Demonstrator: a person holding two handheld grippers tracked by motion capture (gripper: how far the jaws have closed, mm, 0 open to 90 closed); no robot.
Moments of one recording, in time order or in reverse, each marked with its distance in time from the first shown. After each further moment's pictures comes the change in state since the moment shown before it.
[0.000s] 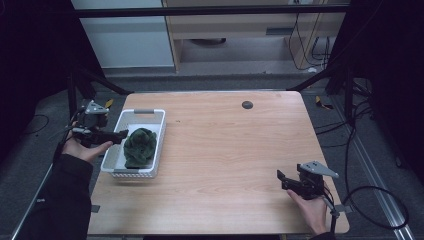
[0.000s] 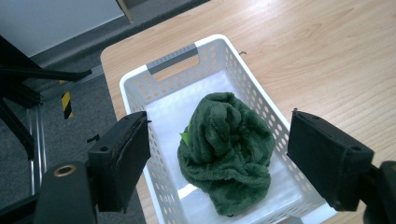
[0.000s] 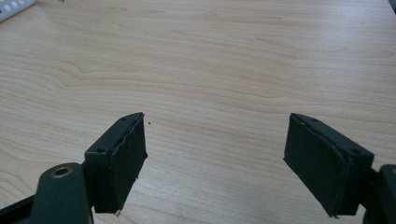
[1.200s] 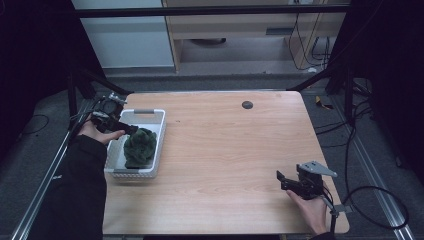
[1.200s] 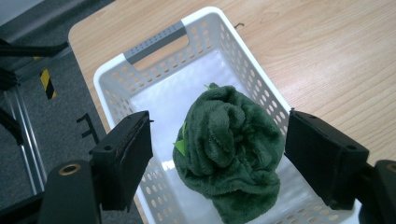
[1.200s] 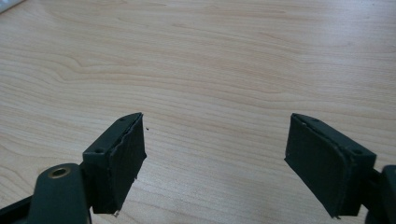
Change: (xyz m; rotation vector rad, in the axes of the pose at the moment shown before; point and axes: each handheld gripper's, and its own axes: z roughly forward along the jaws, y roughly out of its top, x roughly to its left) left arm 0.007 0.032 0.052 0.187 -0.067 0.039; right arm 0.000 -0.001 0.002 0.019 0.003 -0.009
